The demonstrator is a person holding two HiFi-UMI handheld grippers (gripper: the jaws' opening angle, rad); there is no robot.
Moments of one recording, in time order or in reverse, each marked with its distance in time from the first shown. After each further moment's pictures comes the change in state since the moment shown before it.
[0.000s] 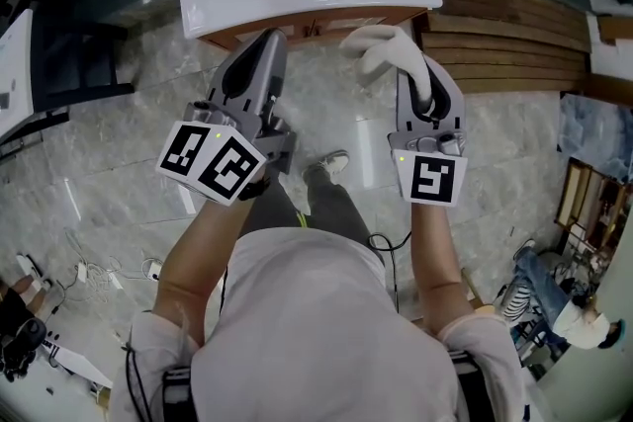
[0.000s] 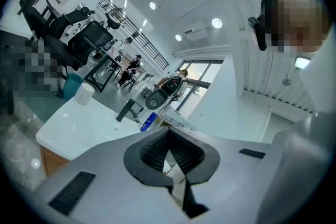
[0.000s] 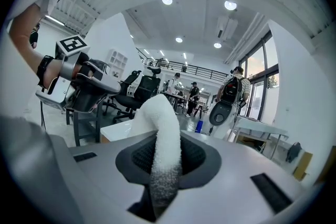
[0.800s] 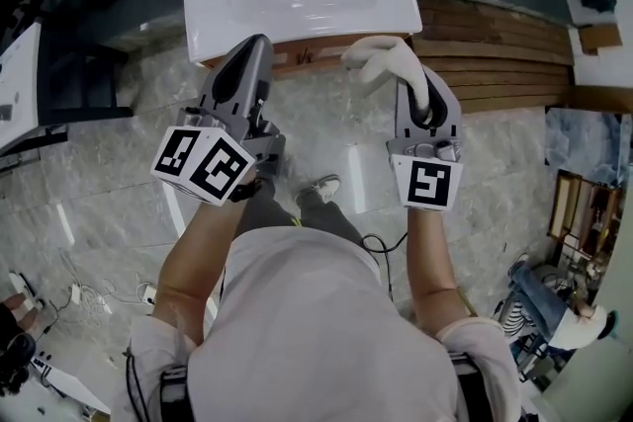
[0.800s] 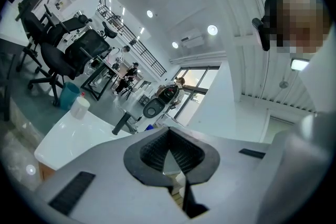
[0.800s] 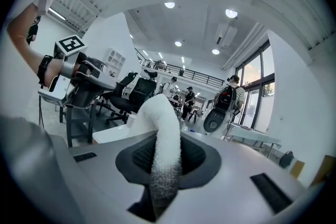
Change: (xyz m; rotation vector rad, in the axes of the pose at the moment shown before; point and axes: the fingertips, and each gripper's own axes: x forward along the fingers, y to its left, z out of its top) left arm 0.020 0.015 0.012 0.020 -0.065 -0.006; right arm 0.014 -0.028 -0.005 -0.039 -0.019 -0.049
